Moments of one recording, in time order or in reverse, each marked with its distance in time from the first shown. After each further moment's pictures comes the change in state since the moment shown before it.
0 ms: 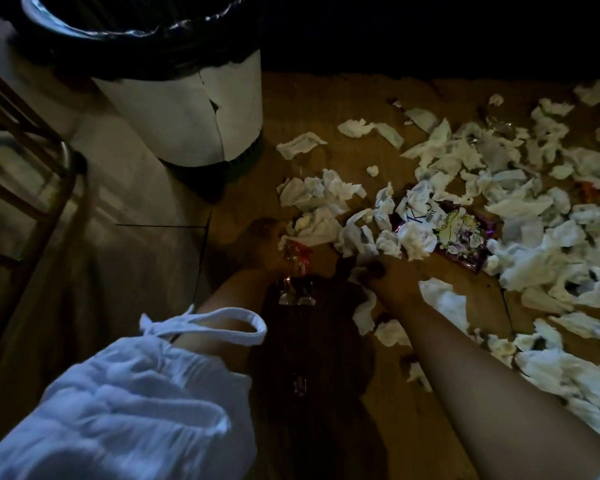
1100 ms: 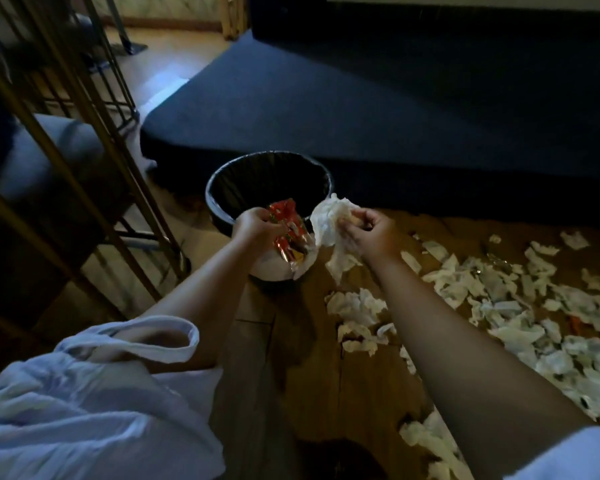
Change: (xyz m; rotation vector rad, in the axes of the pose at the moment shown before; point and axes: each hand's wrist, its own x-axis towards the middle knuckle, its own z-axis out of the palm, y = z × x) left_hand -0.051 0.119 -0.289 -0.462 0.298 -0.042; right_hand -0.007 -0.326 -0.159 0.637 0.177 -0.260
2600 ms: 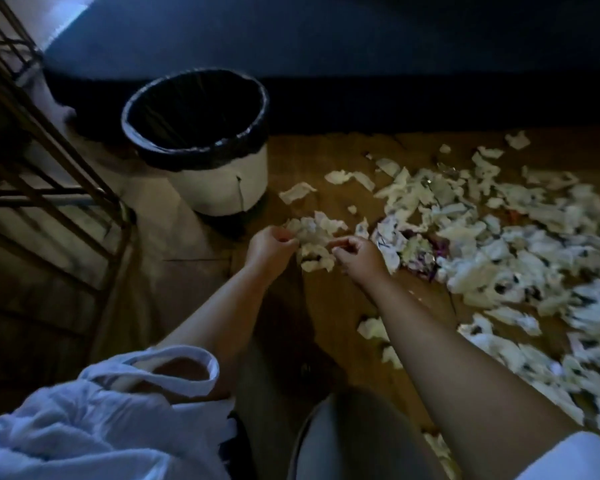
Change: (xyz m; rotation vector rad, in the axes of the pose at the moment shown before) left_hand -0.102 -0.094 0.123 0.108 -0.270 -0.040; right_hand -0.113 0.141 -0.071 -0.129 -0.131 0.357
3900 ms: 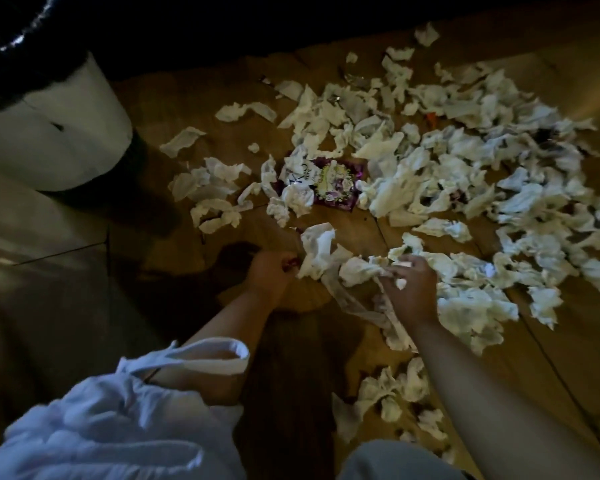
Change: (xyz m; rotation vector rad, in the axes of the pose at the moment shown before) left_hand -0.006 -0.087 0.213 0.580 -0.269 0.290; right_hand -0.066 0.260 -0.126 -0.405 0.539 0.074
